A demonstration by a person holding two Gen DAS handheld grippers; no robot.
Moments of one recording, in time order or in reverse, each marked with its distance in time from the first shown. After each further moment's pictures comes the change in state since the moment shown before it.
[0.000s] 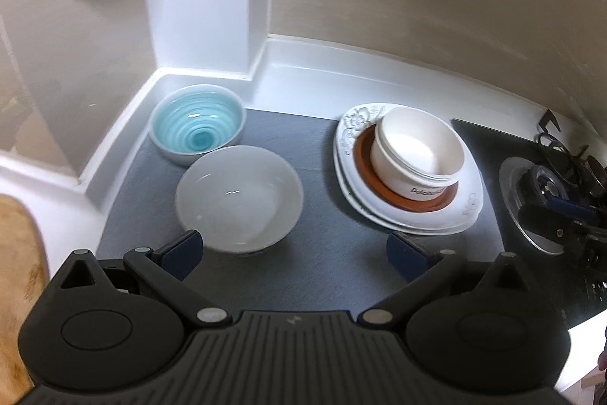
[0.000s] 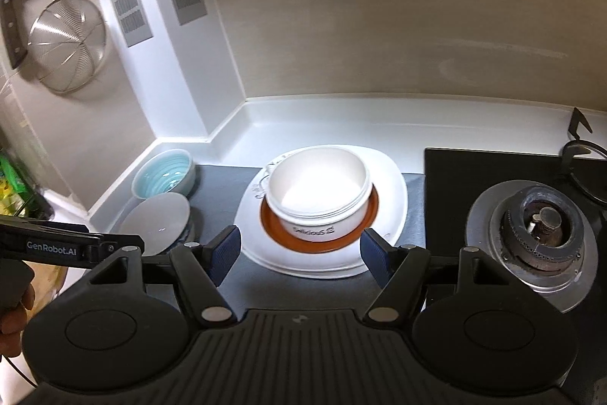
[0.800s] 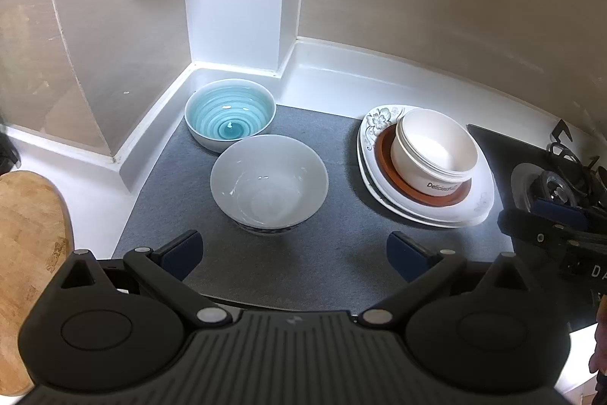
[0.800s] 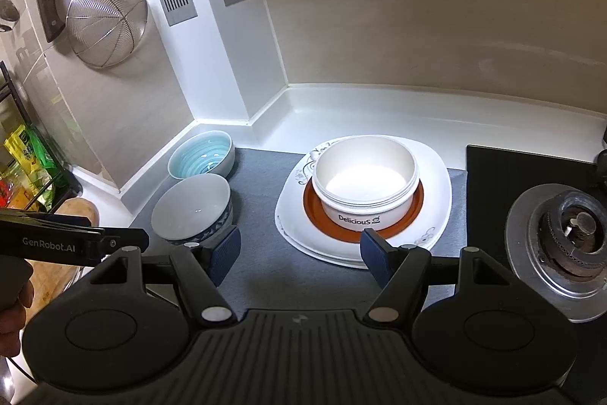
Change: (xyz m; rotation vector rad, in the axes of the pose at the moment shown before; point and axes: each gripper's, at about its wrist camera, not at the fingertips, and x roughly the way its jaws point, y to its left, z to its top) left arm -0.019 0.008 -0.013 -0.048 -0.013 0.053; right arm 0.007 0.022 -0.005 -0.055 0.029 0.091
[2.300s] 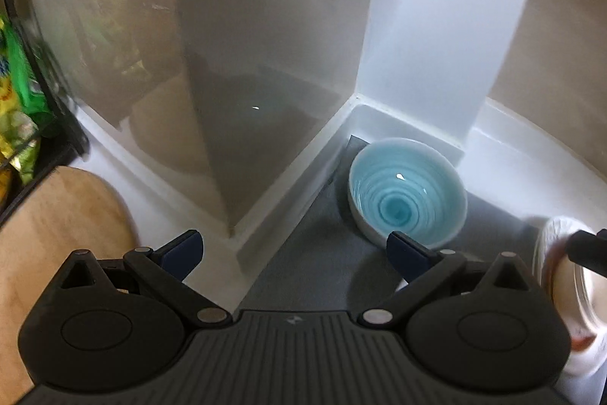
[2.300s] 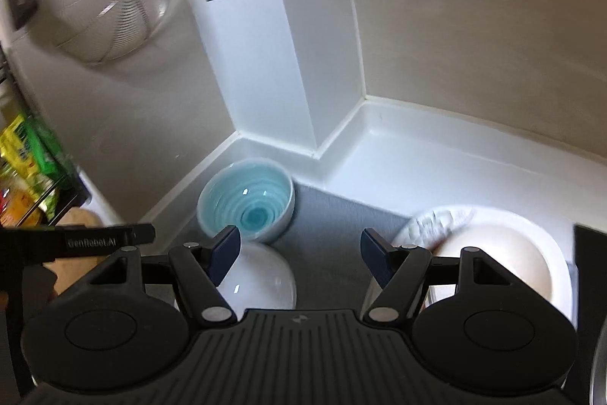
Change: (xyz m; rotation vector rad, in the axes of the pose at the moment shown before) left arm 0.100 0.126 0.077 -0.275 -0.005 0.273; right arm 0.147 0.080 0.100 -0.099 0.091 0.089
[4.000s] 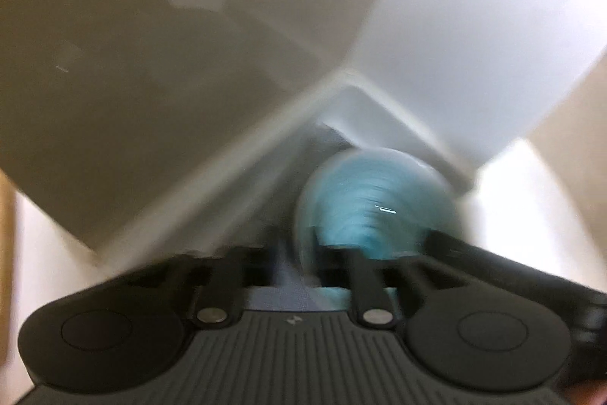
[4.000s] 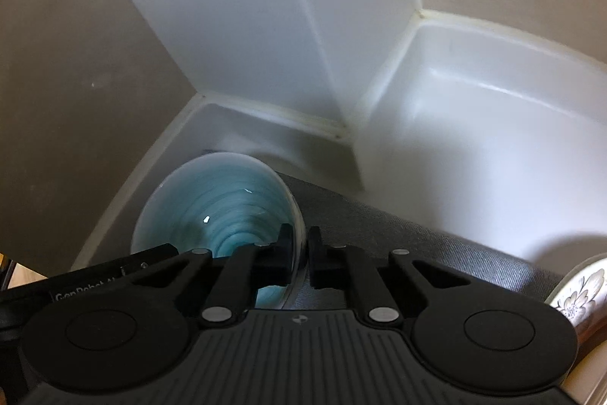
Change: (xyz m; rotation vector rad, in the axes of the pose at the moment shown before) left arm 0.096 -0.002 0.013 -0.210 0.126 -0.121; right arm 0.187 -0.005 0.033 0.068 0.237 0.082
